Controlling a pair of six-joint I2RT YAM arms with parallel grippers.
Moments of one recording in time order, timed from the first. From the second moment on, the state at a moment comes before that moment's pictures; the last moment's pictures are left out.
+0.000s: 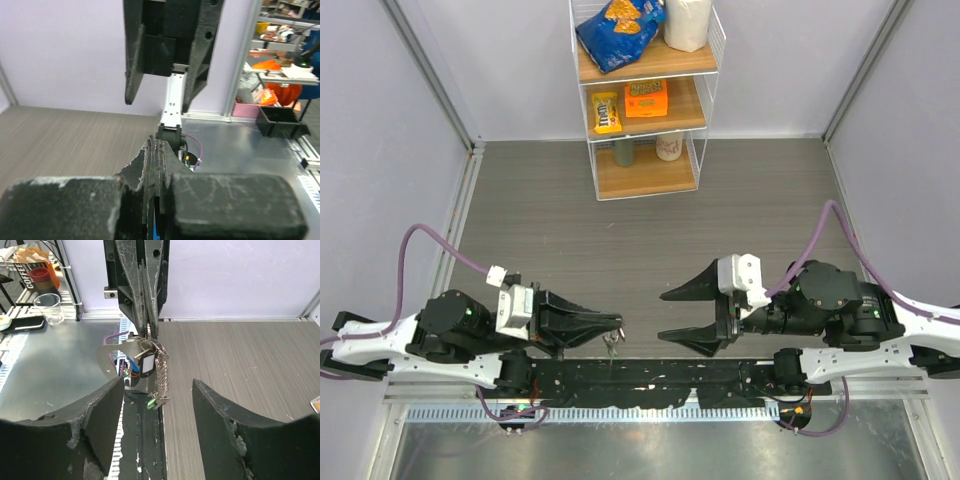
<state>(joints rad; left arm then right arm) -1.62 0.53 0.90 -0.11 -0.11 0.00 1.54 0.84 1.23 -0.40 0.04 -0.05</state>
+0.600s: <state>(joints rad) -1.62 0.70 0.97 -0.10 -0.51 0.08 1.54 0.84 0.98 -0.35 0.23 -0.03</state>
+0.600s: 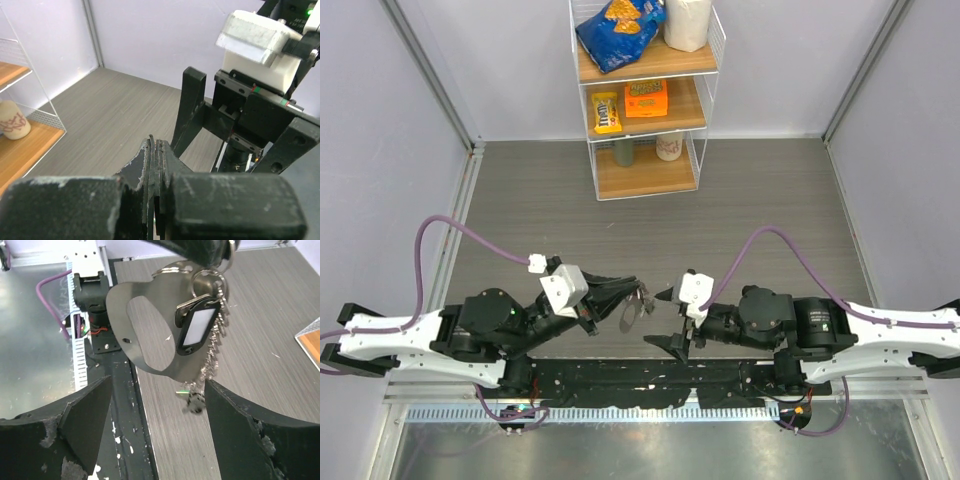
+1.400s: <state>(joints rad) -1.62 0.72 0.98 -0.05 -0.67 0.12 1.54 0.80 0.84 -0.11 0.29 -0.05</state>
